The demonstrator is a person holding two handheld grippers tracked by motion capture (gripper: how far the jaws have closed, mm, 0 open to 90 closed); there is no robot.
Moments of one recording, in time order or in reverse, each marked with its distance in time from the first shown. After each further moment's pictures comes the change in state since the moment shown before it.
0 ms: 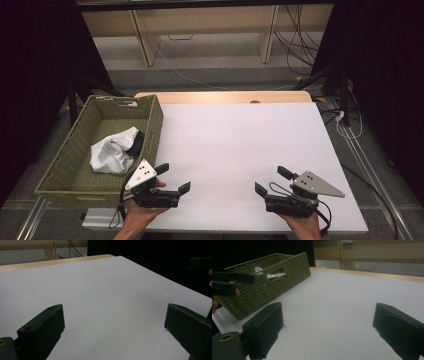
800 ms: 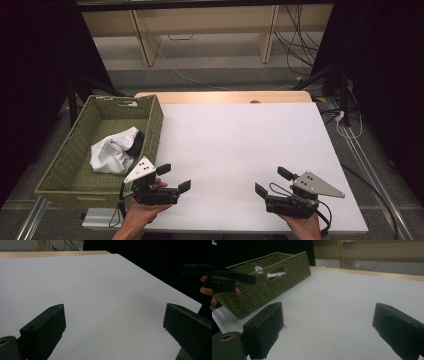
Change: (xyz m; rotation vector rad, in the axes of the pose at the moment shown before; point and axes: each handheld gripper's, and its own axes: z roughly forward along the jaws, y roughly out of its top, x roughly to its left) left arm 0.003 0.007 0.002 0.032 -0.061 -0.088; right arm 0.000 -0.001 -0.001 0.005 0.003 0.000
